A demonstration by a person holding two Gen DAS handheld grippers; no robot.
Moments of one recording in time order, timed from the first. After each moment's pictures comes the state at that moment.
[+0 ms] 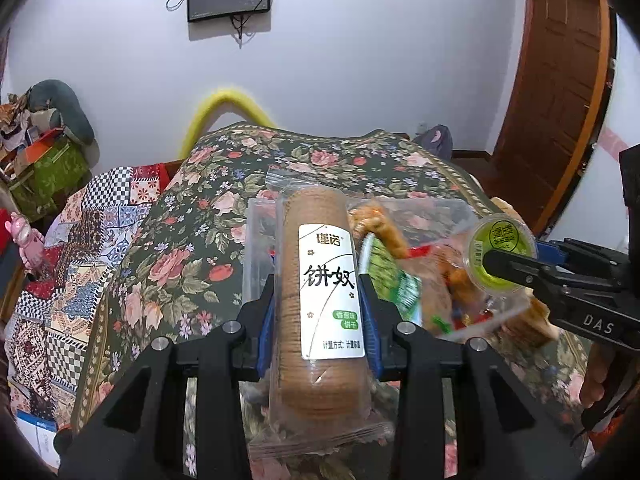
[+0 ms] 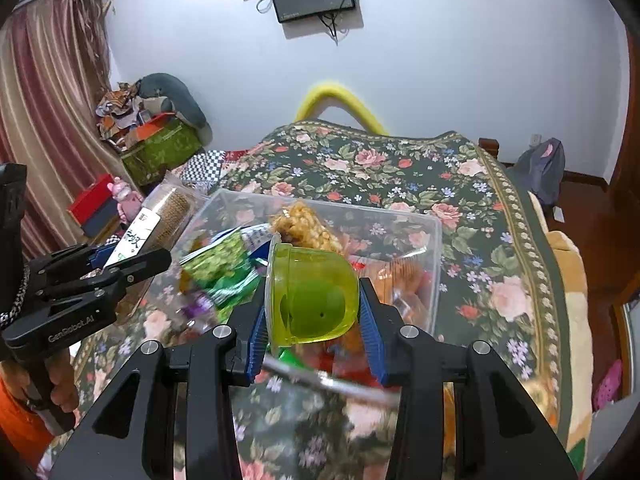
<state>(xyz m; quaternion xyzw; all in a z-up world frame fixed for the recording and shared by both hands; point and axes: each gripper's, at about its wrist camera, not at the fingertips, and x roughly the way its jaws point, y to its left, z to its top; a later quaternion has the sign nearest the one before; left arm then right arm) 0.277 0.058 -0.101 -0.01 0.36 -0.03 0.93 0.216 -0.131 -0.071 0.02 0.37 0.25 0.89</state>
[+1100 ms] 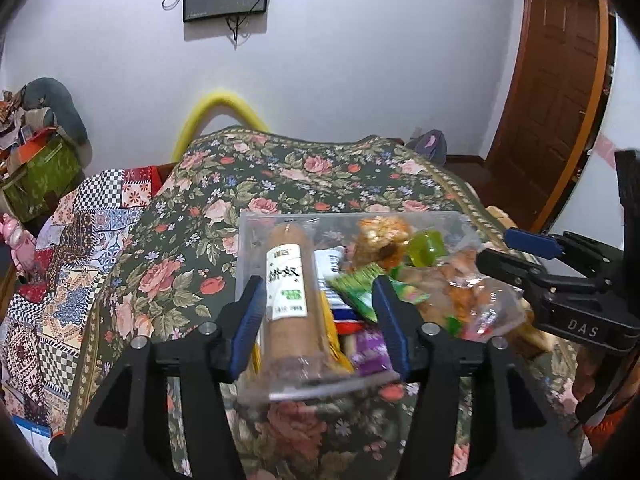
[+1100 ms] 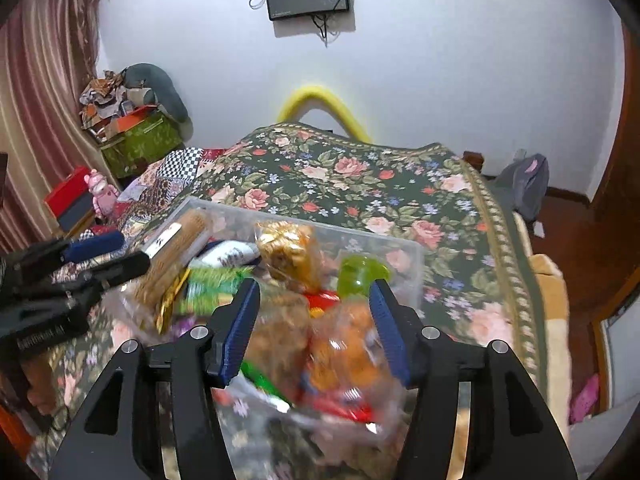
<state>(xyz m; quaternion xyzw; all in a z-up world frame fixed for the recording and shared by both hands) 0.280 0.056 -0.094 -0.02 0.35 -0.05 0.94 0.220 -0.138 -0.059 -0.02 0.36 0.22 0.91</state>
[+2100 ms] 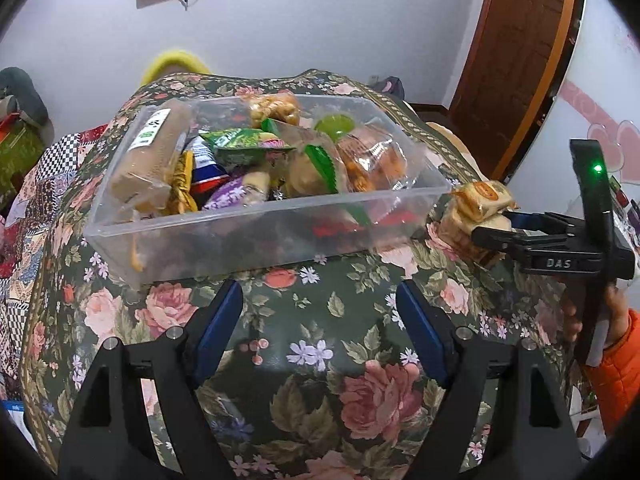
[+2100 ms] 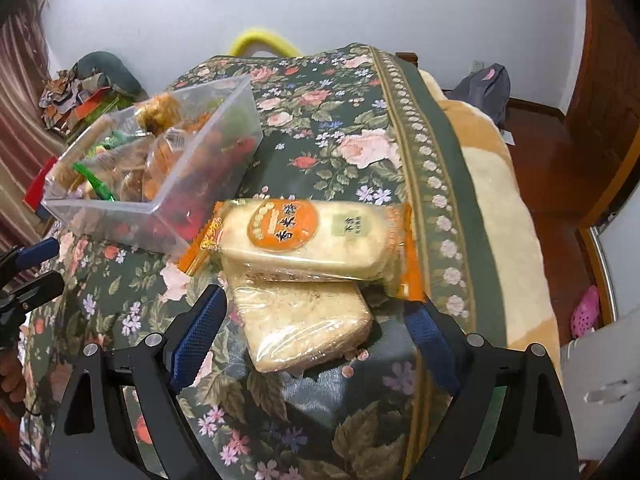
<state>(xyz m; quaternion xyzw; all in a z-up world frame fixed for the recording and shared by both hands) 0.221 -0.025 -0.159 0.00 0.42 -0.11 0.90 0.191 -0.264 -0.152 0.02 0.47 0.17 0.87</state>
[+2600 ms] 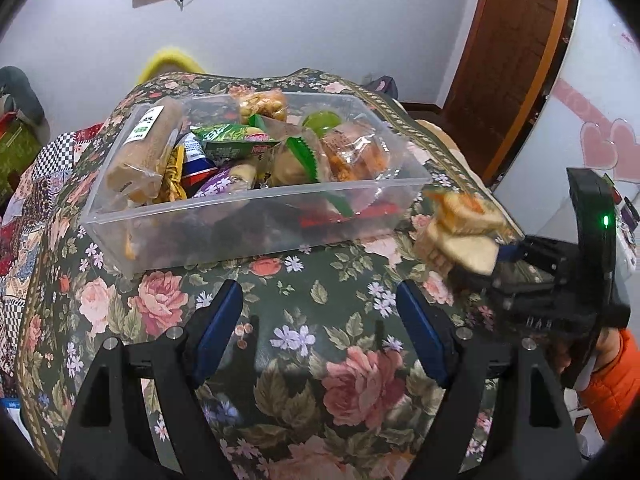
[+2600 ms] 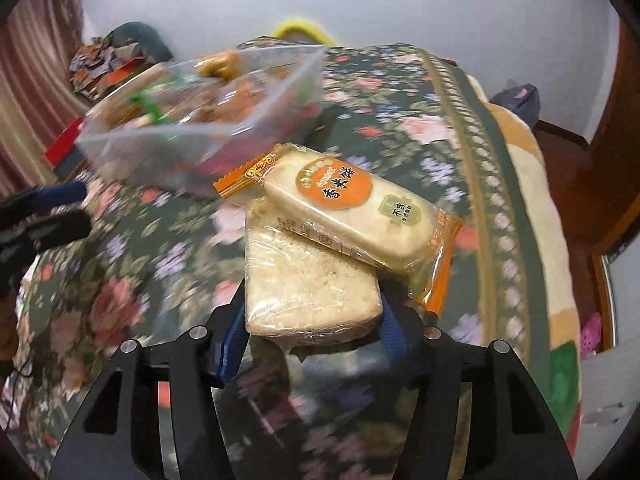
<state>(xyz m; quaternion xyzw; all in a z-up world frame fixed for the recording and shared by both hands) 0.209 -0.028 -0.155 -0.01 0.42 -0.12 0.90 0.145 -0.232 -0.158 -0.03 0.46 0.22 0.86</state>
